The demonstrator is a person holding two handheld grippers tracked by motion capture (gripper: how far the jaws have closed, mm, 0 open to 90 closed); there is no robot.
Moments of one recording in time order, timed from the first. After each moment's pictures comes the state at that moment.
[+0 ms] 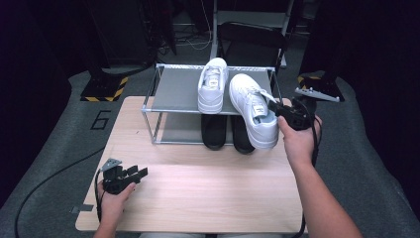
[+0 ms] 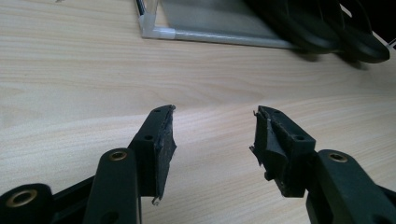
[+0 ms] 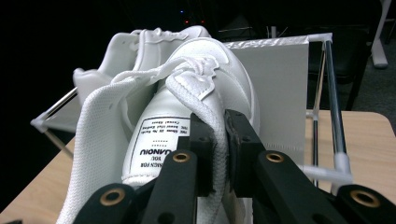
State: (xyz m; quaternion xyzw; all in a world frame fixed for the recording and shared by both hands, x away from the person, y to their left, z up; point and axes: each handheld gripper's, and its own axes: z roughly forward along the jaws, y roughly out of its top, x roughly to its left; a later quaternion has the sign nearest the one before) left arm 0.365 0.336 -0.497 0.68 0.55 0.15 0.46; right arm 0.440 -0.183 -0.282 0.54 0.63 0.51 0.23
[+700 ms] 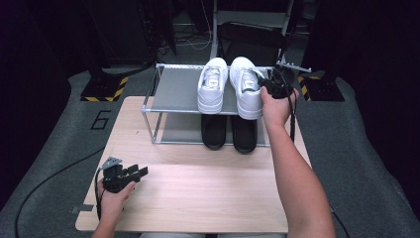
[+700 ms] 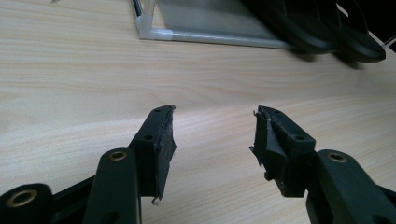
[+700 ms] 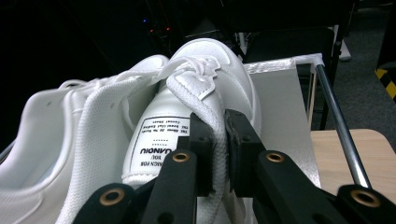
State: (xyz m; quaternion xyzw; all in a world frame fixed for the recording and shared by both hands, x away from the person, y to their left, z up) left arm 0.368 0.338 -0.497 0.68 0.55 0.14 0.46; right arm 0.538 -0.152 -0.281 0.60 0.58 0.48 0.25
